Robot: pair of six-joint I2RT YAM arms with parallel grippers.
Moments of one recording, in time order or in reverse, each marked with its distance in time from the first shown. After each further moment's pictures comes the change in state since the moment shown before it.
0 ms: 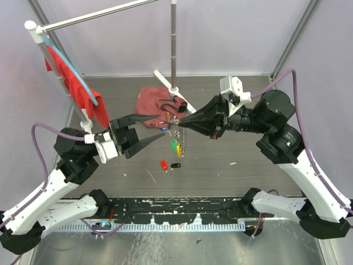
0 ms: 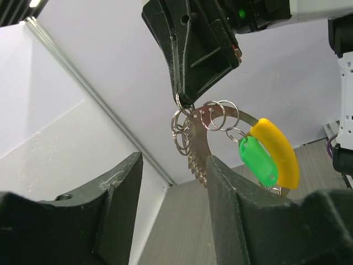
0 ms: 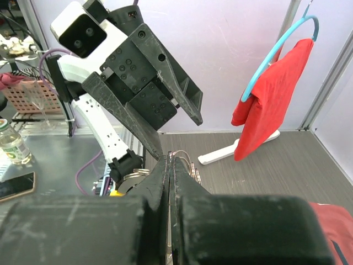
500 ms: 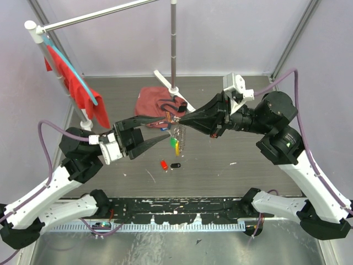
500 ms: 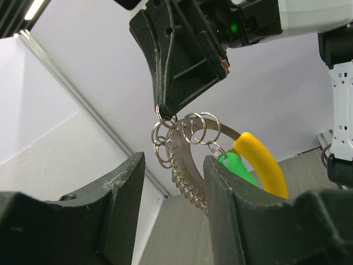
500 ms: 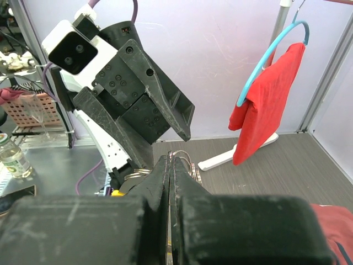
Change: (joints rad) left arm -0.057 0.042 0.001 0.067 -0.014 -0.003; right arm 0.000 -0.008 -0.017 0.054 0.032 0.061
